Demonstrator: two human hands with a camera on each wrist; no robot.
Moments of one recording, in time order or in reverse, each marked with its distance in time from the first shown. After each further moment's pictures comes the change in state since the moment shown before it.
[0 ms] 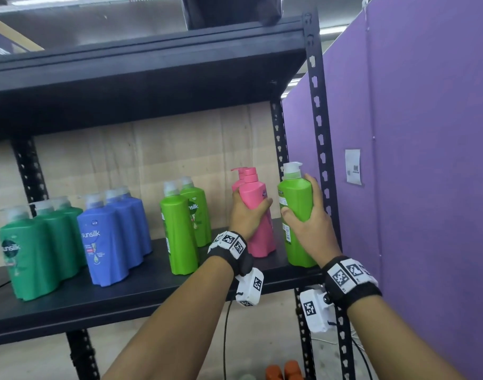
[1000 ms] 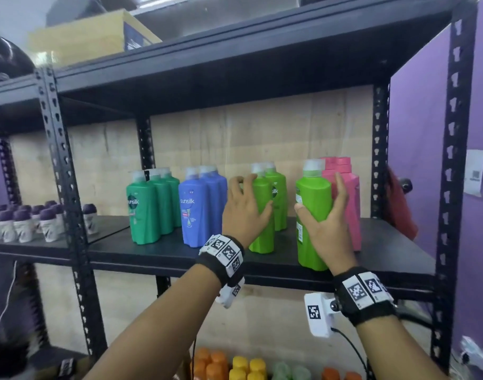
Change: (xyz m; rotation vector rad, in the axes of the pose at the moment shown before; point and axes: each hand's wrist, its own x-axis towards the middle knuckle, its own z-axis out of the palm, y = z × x) left_hand -0.054 0.009 -0.177 0.963 0.315 0.312; right_hand -0.033 -0.045 0.125 0.321 -0.073 -0.139
